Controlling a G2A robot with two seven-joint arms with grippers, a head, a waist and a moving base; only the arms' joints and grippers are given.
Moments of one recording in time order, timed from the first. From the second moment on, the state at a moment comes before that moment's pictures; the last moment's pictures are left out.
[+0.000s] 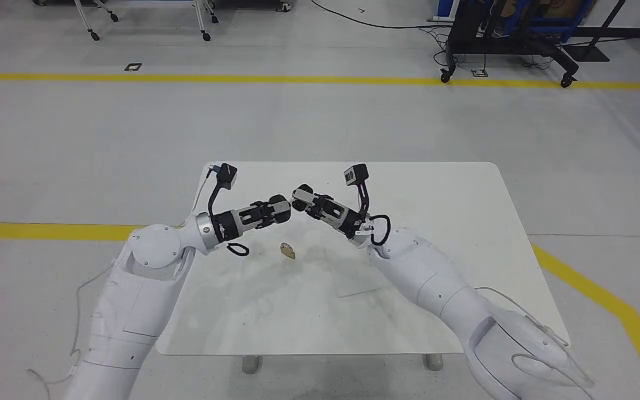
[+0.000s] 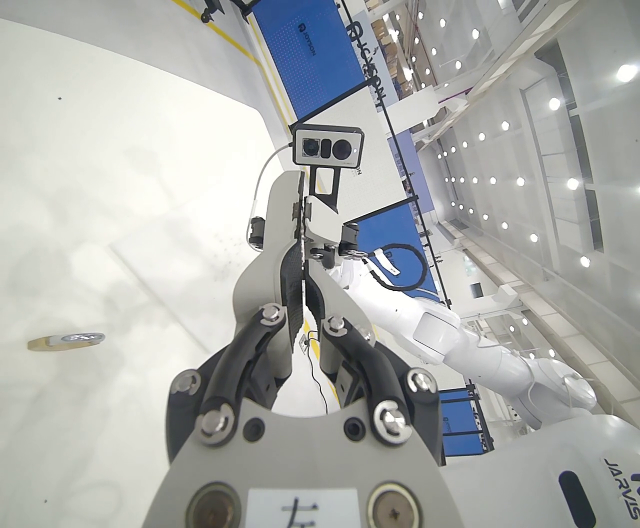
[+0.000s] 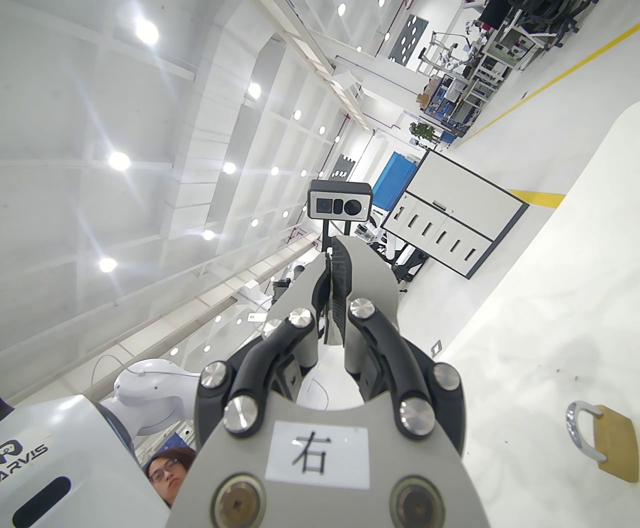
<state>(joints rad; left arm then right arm) 1.12 -1.12 -1.27 -1.47 -0.17 -0.20 -0.94 -0.76 -1.43 0.59 -0.70 0.75 -0.91 0.66</state>
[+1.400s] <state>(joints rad) 1.05 -1.08 -1.23 -1.47 -0.07 -0.27 -1.18 -0.80 -1.29 0.77 -0.94 0.36 -0.66 0.88</state>
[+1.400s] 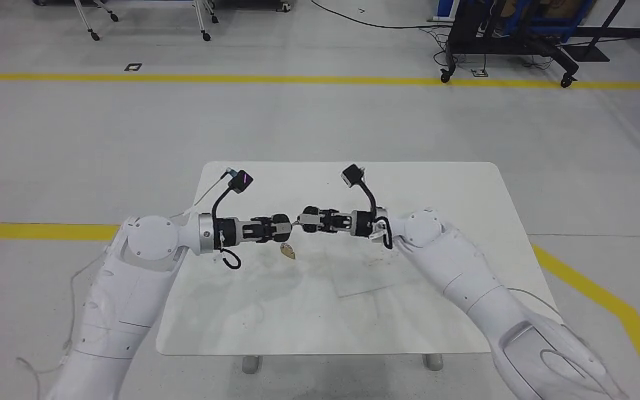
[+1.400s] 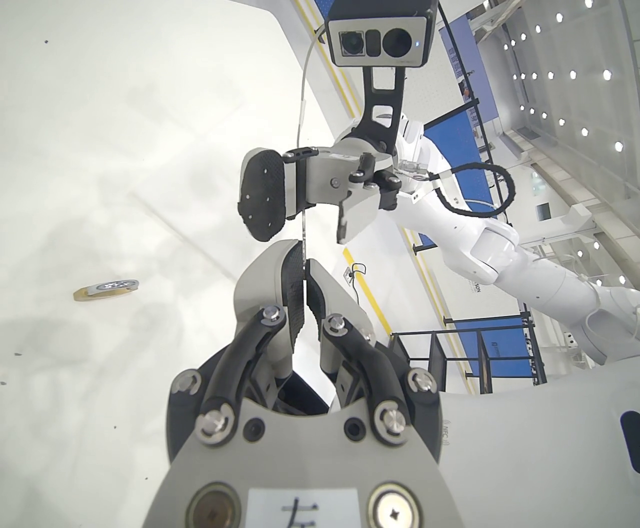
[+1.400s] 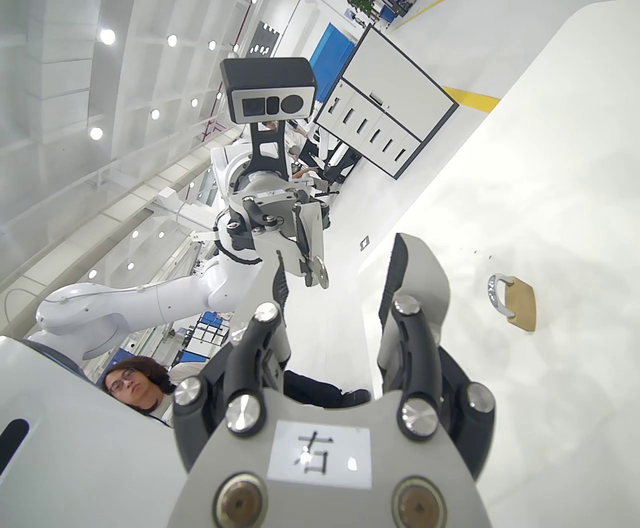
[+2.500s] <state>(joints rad) 1.04 -1.07 -1.20 -1.46 -0.06 -0.26 -1.13 -0.84 -1.30 0.84 -0.92 0.41 -0.72 0.94</state>
